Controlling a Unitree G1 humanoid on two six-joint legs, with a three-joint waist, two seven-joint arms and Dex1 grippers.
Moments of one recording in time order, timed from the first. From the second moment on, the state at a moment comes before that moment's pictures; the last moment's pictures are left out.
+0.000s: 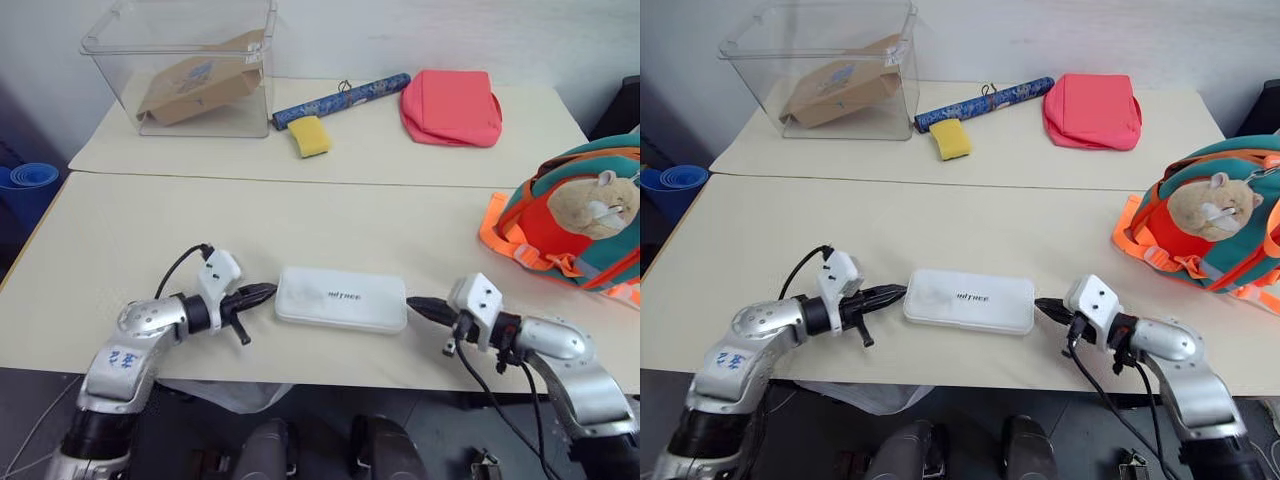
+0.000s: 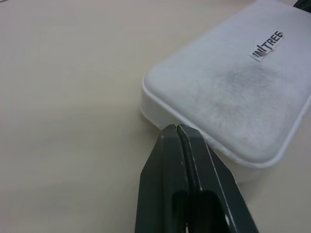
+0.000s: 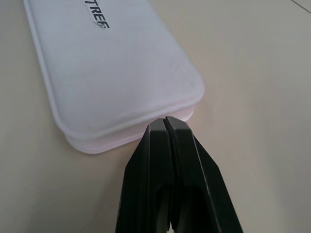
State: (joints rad) left arm -0.14 0.60 0.05 -0.33 -0.33 0.57 -0.74; right arm -0.01 -0.68 -0.08 -0.27 0.26 0.20 0.90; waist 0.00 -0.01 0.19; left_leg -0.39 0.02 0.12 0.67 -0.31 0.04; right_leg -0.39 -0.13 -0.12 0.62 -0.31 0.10
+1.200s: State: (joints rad) left arm -0.79 0.49 0.12 0.44 -0.83 1.61 -0.69; right arm -0.35 -0.74 0.16 -0.03 0.13 0.21 1.06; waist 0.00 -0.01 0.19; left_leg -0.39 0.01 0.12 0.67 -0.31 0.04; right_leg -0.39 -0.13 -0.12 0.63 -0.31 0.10
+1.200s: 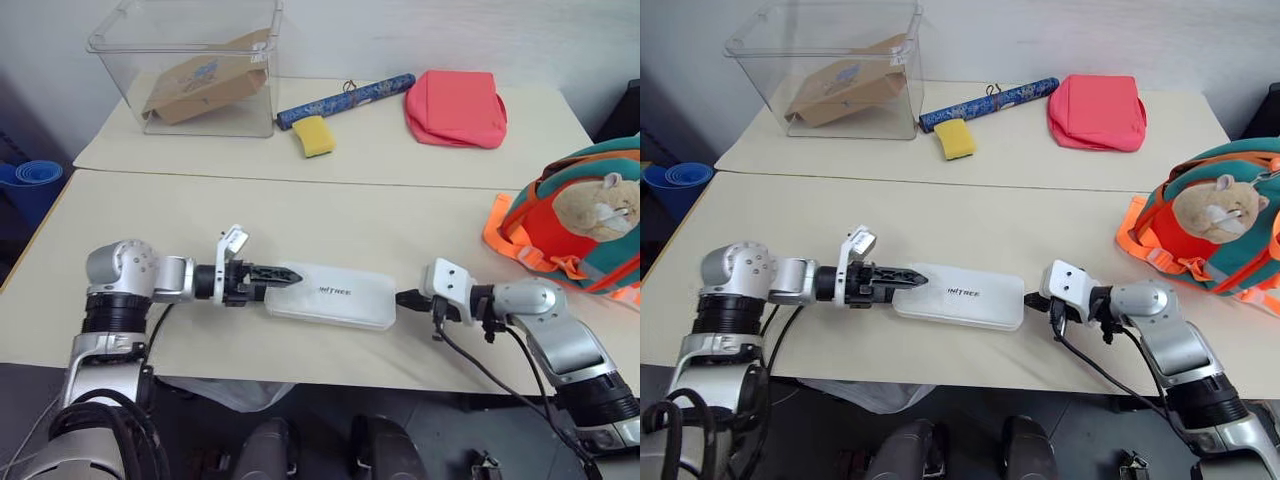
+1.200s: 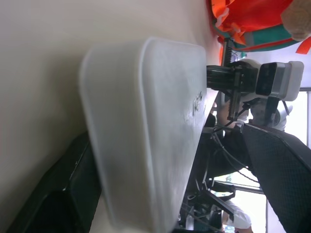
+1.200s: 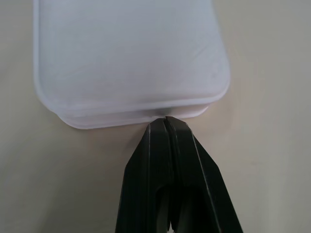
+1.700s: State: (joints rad) left arm -0.72 0.49 0.10 0.30 -0.89 1.54 -0.76; right arm -0.13 -0.73 -0.02 -0.10 0.23 0.17 1.02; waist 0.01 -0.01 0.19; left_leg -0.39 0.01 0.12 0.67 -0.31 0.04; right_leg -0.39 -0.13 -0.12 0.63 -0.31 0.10
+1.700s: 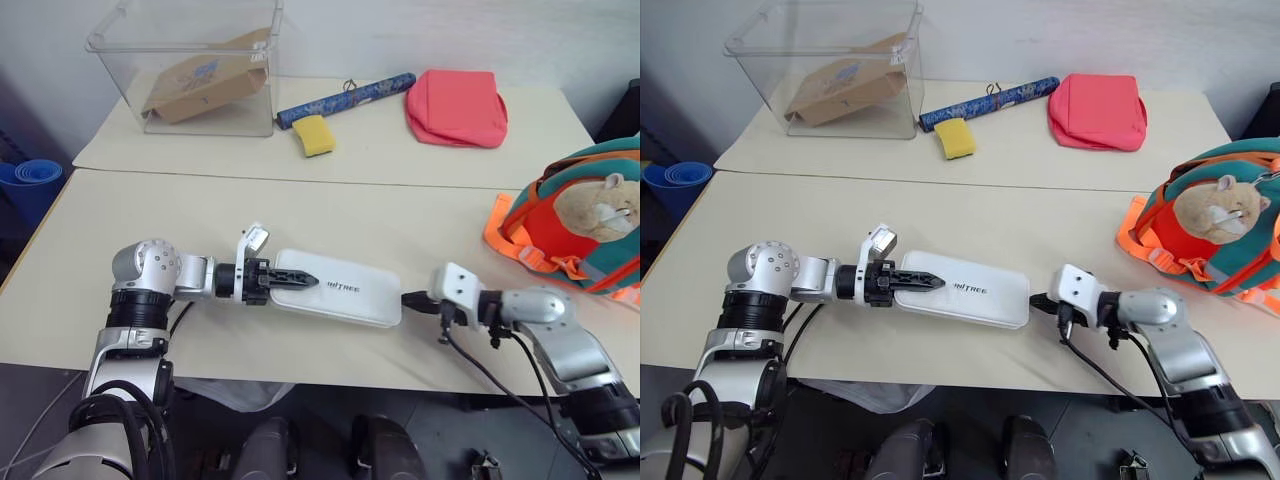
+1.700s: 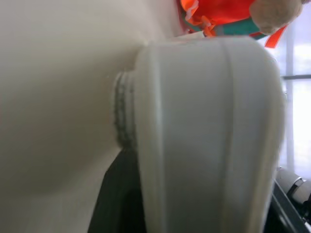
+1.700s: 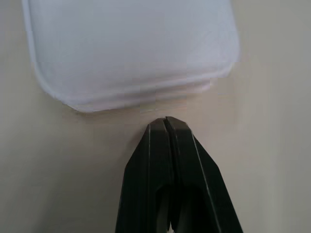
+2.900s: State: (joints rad) left arm -0.42 0.56 0.01 -0.08 -0.61 0.55 -1.20; right arm -0.32 -0.78 -0.48 0.38 0.51 0.13 0.99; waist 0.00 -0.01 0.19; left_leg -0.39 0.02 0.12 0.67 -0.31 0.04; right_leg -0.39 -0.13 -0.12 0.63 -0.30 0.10
